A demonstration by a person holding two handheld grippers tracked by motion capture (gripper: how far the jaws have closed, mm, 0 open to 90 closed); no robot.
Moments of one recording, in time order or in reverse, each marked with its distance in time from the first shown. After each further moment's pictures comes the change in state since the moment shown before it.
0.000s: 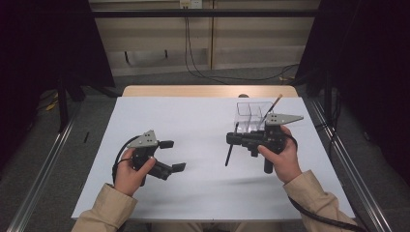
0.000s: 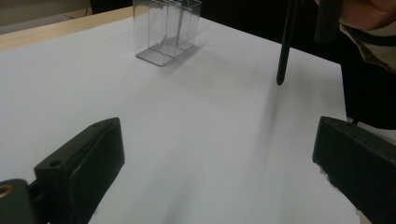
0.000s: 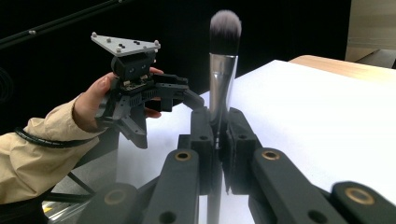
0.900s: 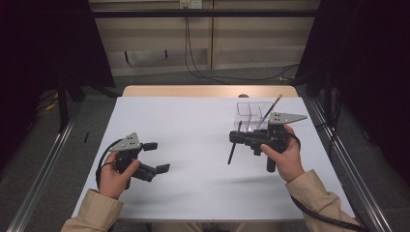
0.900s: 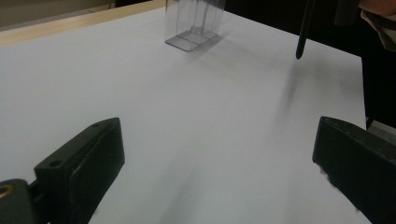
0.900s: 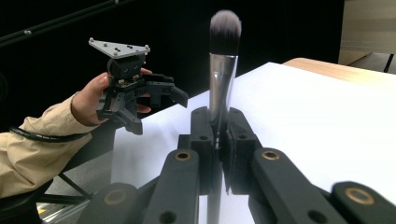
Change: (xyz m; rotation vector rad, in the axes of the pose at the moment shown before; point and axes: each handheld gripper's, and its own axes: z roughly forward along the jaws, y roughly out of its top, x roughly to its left) left arm 0.012 -0.018 -0.036 0.008 0.076 -0.013; right arm -0.004 0.001 -0.007 -0.008 -0.016 -0.010
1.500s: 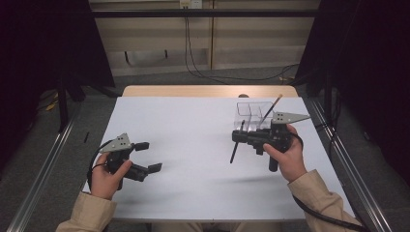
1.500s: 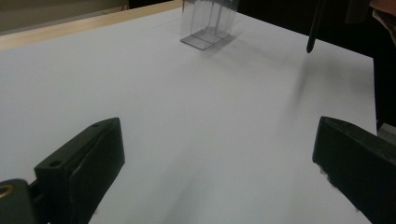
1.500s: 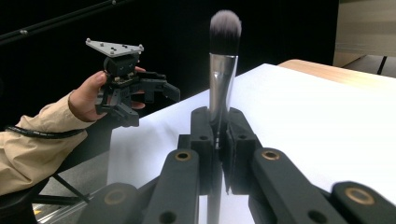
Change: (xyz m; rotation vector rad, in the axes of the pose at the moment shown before) left arm 0.008 -0.007 -0.018 -0.008 0.035 -0.009; right arm -0.002 0.001 -0.006 -0.003 -0.012 -0.007
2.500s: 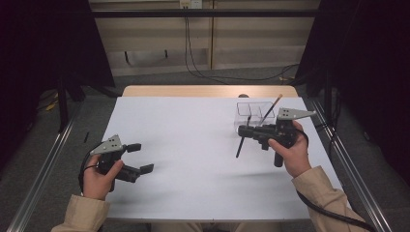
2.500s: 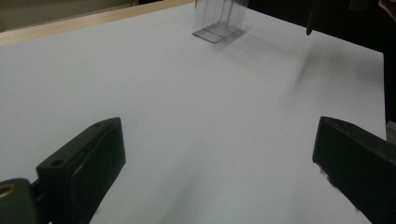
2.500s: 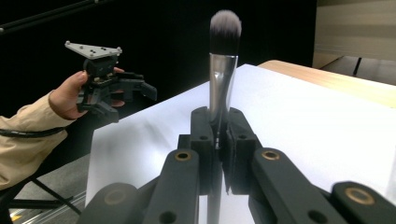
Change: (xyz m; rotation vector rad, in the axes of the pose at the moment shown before) left arm 0.008 -0.009 -0.016 0.006 0.024 -0.005; right arm -0.015 0.005 -0.012 -0.001 -0.059 -0.008
